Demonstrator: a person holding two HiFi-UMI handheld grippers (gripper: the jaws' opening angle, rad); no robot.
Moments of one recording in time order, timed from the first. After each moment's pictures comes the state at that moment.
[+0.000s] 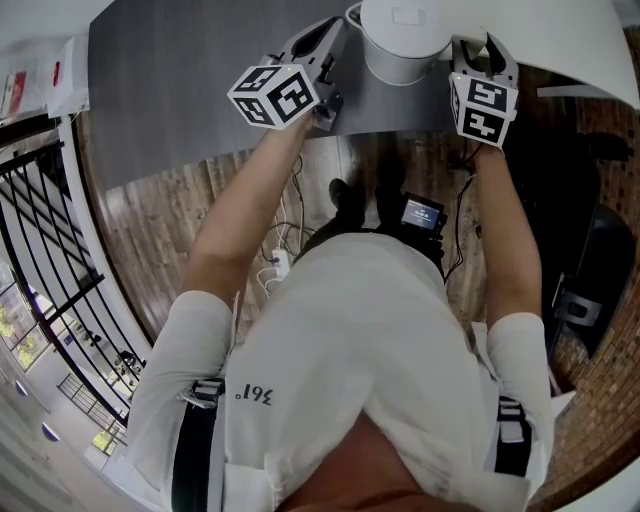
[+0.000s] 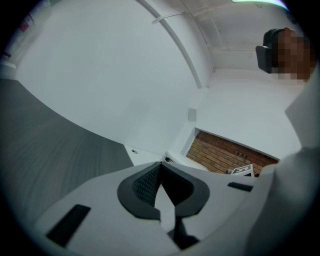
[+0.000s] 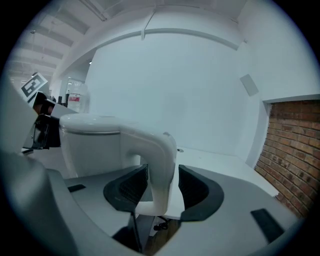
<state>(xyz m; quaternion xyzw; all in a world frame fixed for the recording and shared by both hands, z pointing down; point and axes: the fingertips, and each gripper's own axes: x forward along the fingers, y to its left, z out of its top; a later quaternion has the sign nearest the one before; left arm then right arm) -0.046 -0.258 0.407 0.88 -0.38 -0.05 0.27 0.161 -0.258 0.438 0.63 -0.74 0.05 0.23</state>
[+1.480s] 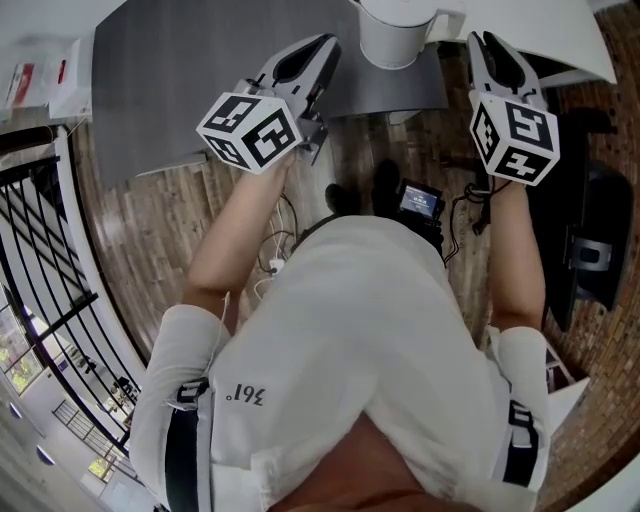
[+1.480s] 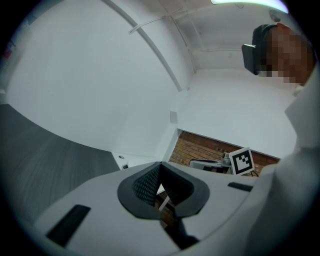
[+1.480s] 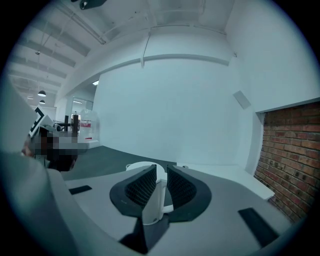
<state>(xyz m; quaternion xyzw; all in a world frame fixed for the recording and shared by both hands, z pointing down) -0.055 -0.133 0.305 0.92 -0.34 -0.04 0.21 0.139 -0.143 0.295 0.62 -0.77 0.04 0.14</state>
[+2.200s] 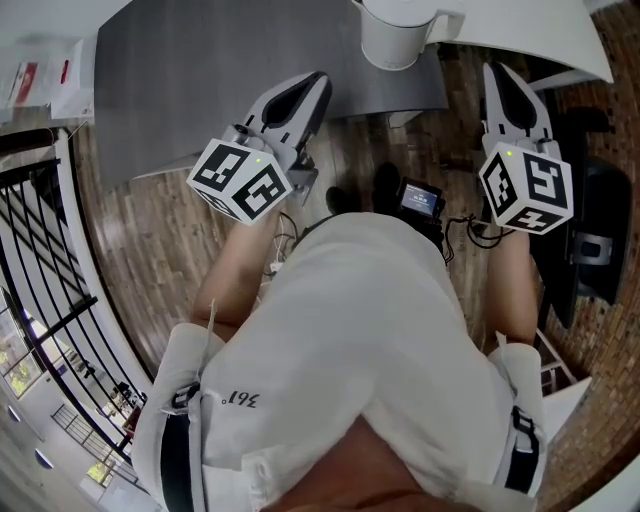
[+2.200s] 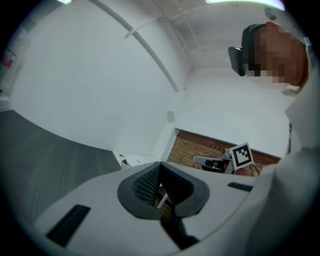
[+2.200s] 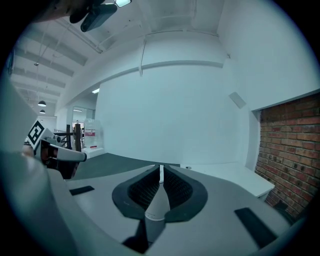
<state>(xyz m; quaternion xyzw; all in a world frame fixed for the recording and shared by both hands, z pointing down) -0.077 -0.070 0.291 0.92 -0.34 -0.03 0.21 0.133 -0.081 0.267 0.62 -0.78 0.05 0.10</state>
